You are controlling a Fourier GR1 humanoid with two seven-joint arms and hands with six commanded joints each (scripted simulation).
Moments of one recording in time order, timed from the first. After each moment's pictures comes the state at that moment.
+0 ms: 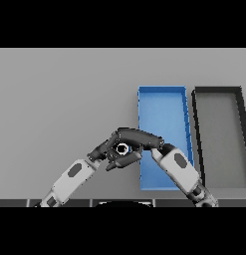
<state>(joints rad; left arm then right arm) -0.34 0.17 -0.62 -1.57 0.14 -0.18 -0.09 -0.53 -0.16 0.43 -1.80 -0.25 0.58 0.32</state>
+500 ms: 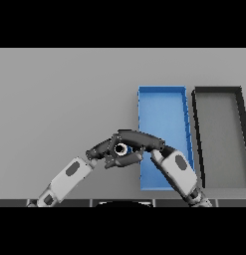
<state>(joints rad) -0.36 0.22 -0.63 -1.55 0.09 -0.28 -0.09 -0.50 -0.09 0.39 -1.84 -0.30 0.61 0.39</state>
